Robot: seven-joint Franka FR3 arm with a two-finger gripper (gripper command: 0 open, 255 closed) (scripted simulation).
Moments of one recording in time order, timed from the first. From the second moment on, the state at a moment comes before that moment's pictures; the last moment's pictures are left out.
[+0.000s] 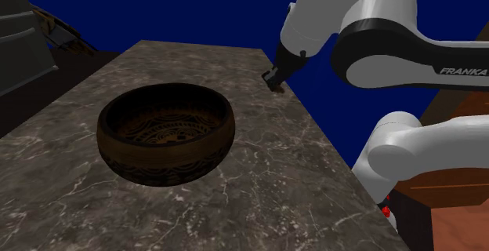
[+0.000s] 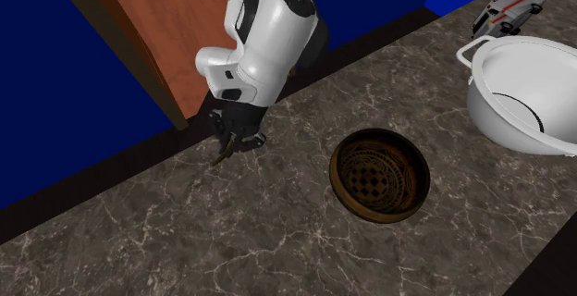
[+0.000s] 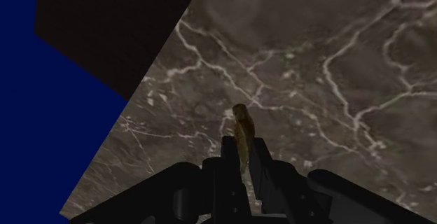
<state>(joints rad) -0.03 -1.00 0.53 -2.57 -0.07 1.93 0.52</state>
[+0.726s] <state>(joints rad) -0.06 -0.97 0.49 -2.42 -0.09 1.82 0.47</state>
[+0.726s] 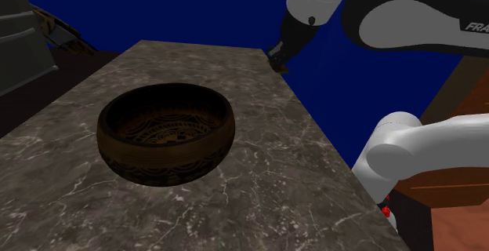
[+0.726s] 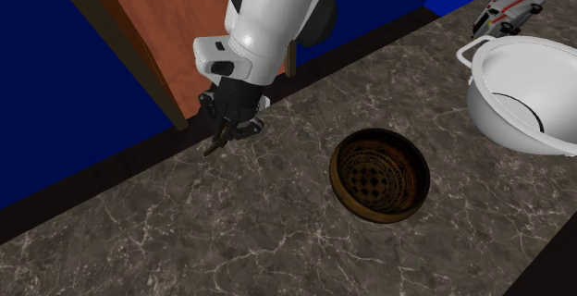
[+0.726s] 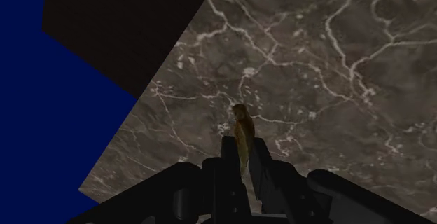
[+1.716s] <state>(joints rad) -0.10 -0.90 0.46 -2.18 -0.12 1.67 0.41</state>
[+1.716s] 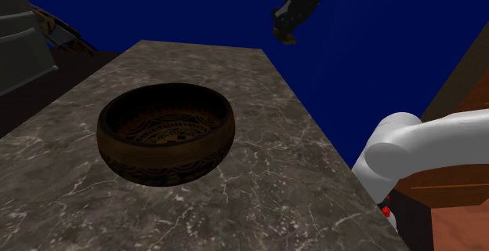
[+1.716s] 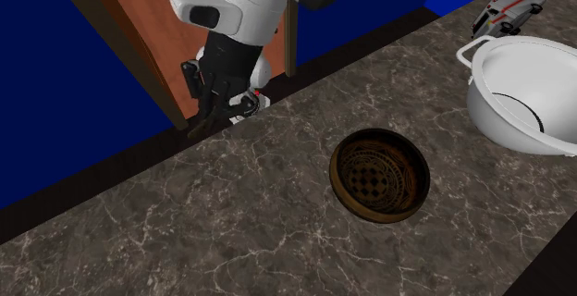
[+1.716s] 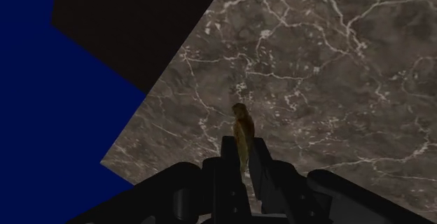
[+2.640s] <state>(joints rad) -0.20 -0.72 0.75 -1.87 -0.07 1.52 0.62</state>
